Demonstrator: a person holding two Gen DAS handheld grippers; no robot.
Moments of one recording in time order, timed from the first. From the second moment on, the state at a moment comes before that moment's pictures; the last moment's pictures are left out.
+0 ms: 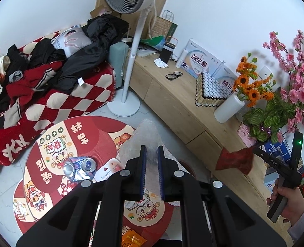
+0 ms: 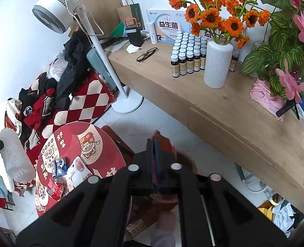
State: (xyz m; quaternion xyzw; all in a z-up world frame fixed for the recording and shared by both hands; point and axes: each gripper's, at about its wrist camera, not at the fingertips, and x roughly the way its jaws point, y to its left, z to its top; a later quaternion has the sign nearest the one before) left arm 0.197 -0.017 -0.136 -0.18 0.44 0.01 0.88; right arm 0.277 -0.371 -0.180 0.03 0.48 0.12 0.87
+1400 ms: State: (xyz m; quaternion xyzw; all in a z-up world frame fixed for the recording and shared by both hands) left arm 0.276 -0.188 -0.137 -0.06 0.46 -0.16 0.87; right arm 0.209 -0.459 -0.105 0.03 0.41 0.02 0.91
